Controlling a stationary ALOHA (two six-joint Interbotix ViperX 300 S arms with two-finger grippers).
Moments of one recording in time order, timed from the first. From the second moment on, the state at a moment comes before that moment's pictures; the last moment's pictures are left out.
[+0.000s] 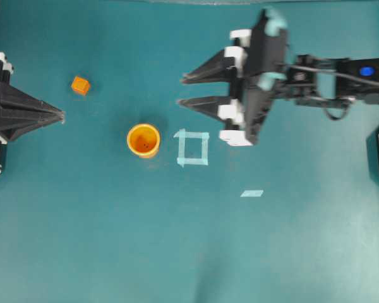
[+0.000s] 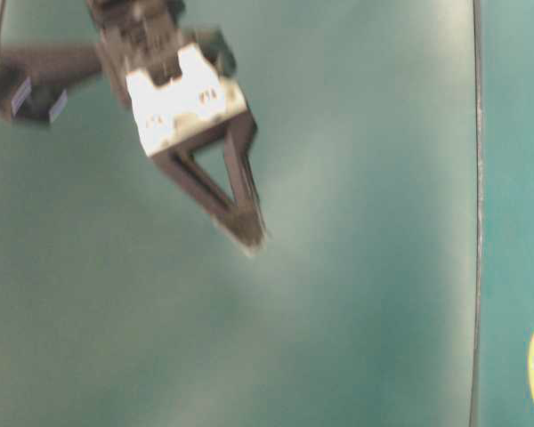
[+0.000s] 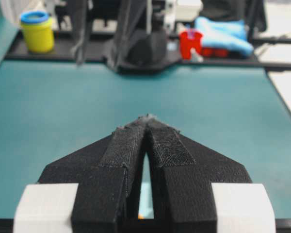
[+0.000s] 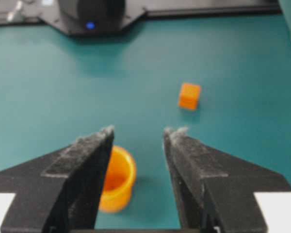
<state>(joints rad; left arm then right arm) 0.00 -0.98 1.16 0.00 -0.19 -0.01 -0.12 -0.14 0.53 0.00 -0.06 0.02</state>
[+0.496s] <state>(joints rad) 0.00 -0.98 1.16 0.00 -0.19 -0.01 -0.09 0.13 0.14 0.00 0.14 0.13</state>
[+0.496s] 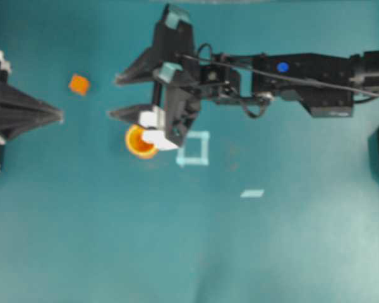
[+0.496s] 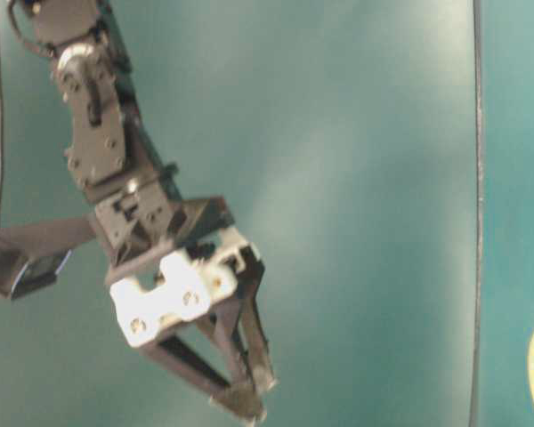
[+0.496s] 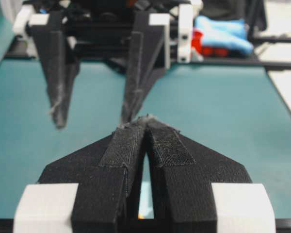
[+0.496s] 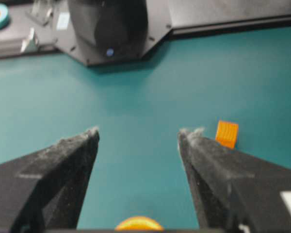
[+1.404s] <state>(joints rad) 0.00 -0.98 1.16 0.00 -0.18 -0.01 -0.11 0.48 -0.23 -0.01 0.31 0.24</state>
